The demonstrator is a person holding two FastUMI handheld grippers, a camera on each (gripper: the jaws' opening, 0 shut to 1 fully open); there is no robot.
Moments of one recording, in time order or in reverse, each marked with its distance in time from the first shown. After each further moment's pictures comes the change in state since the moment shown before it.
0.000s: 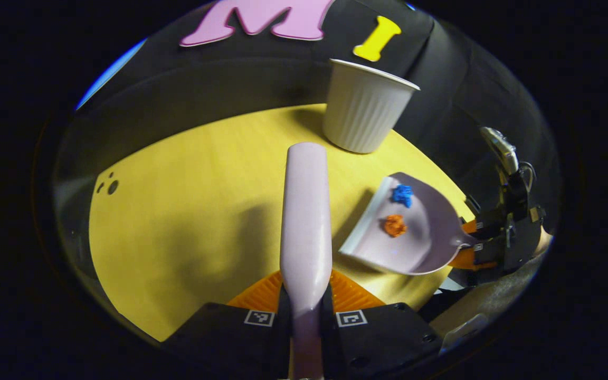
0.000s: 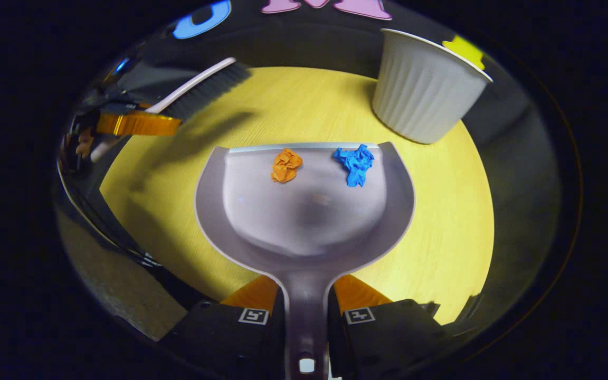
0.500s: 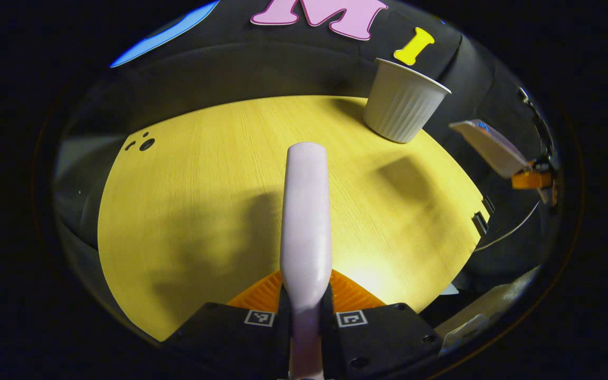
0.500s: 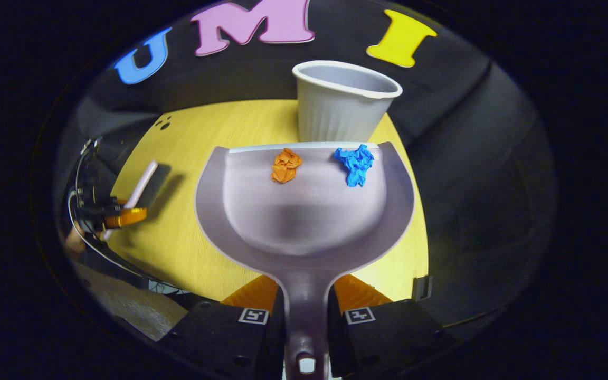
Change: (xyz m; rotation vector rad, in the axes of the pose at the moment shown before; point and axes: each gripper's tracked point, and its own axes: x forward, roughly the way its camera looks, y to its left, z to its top) left arm 0.009 0.051 -0.050 -0.073 0.039 0.021; right arm 0.011 0.020 0.013 0.191 -0.050 -0.177
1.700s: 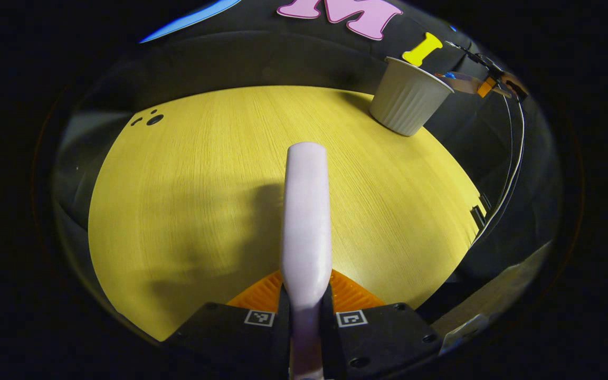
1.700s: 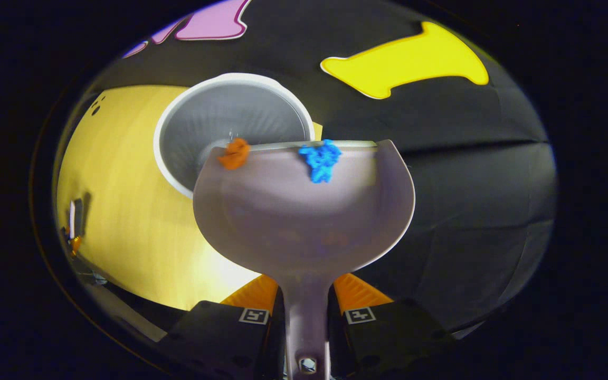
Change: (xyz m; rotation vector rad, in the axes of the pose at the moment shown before) left arm 0.001 0.028 -0.040 -0.060 0.007 -0.012; right arm -0.040 -0.034 0.004 -0.312 0.306 -0.377
